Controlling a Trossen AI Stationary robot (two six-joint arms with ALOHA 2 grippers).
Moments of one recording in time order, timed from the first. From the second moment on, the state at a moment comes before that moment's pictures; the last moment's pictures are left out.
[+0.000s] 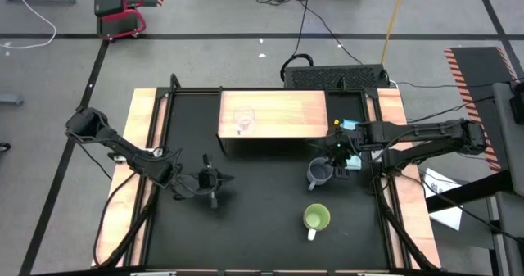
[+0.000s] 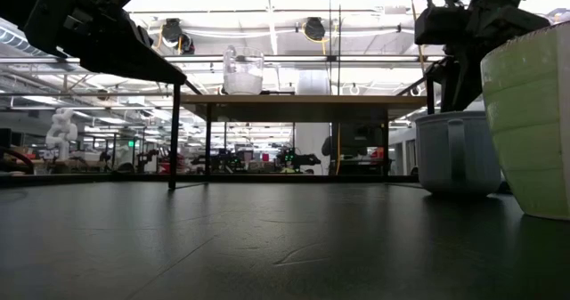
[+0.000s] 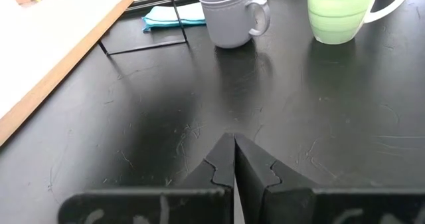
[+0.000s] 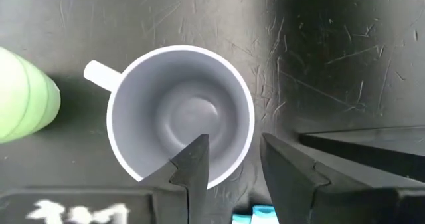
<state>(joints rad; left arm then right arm) -0.49 1.24 0.46 0.26 -0.62 -0.11 -0.06 1.08 0.75 -0.81 -0.08 0.01</state>
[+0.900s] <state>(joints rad) -0.49 1.24 0.46 0.26 -0.62 -0.14 0.04 1.08 0.70 -0.73 -0.02 -0.14</state>
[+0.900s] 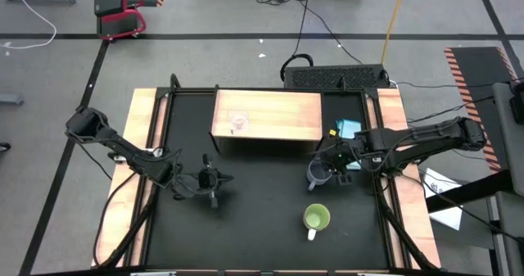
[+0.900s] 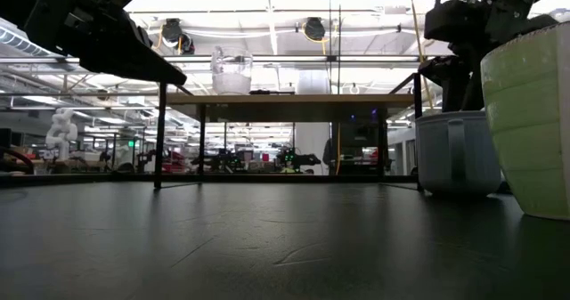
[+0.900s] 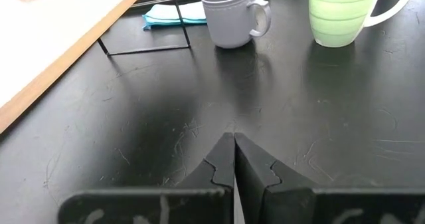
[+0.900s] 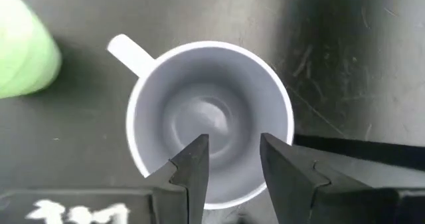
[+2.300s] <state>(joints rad) -0.49 1.24 0.42 0.35 -0.62 -0.14 0.16 1.02 0.69 -0.58 0.10 -0.33</state>
